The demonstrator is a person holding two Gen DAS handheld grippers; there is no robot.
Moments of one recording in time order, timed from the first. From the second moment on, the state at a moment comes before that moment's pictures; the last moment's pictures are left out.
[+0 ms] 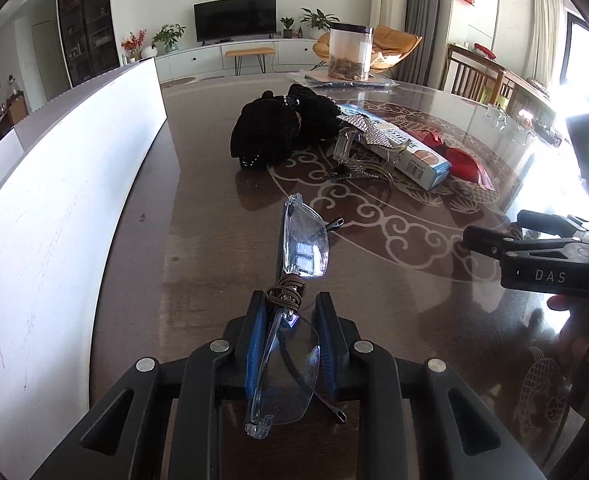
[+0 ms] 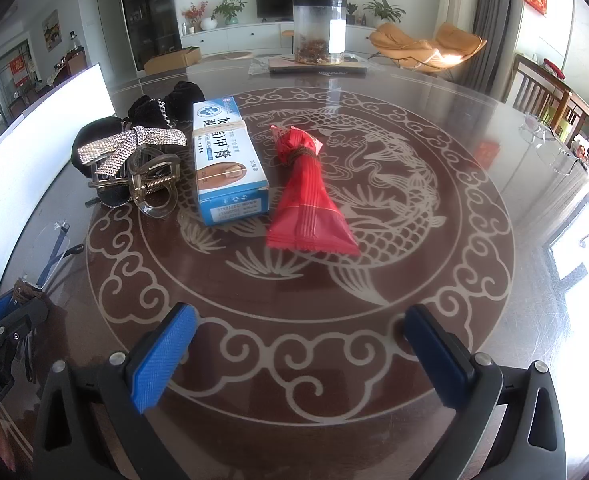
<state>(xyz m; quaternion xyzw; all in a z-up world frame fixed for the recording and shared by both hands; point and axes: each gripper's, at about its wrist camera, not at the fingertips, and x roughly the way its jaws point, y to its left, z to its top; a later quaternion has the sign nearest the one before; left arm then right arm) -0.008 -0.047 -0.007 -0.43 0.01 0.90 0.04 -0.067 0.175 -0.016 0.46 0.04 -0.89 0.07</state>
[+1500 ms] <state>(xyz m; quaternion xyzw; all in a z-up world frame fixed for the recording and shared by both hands) -0.022 -0.053 -0.019 -0.46 0.02 0.89 0.03 -0.009 0.168 -0.015 0.46 0.09 -0.87 0.16</state>
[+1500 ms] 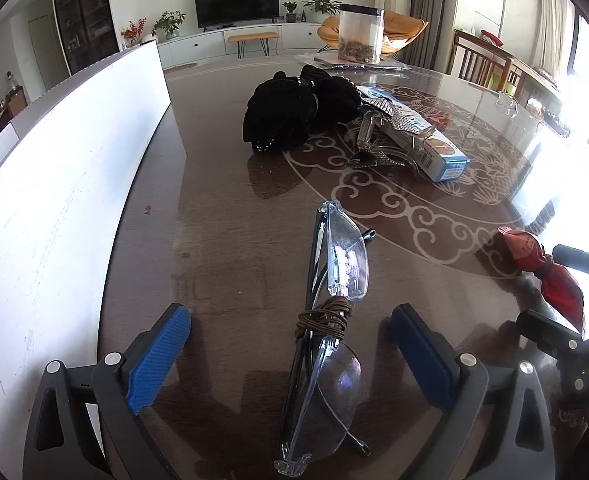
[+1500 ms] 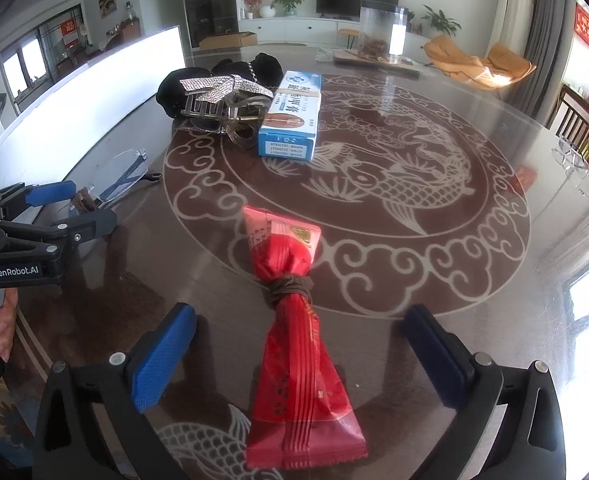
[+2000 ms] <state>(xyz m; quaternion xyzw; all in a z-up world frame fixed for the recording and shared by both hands) -0.021 -0.052 -0.019 -0.46 0.02 0.89 0.03 -0.010 0.168 -0.015 0.45 0.09 -0.87 0.16</state>
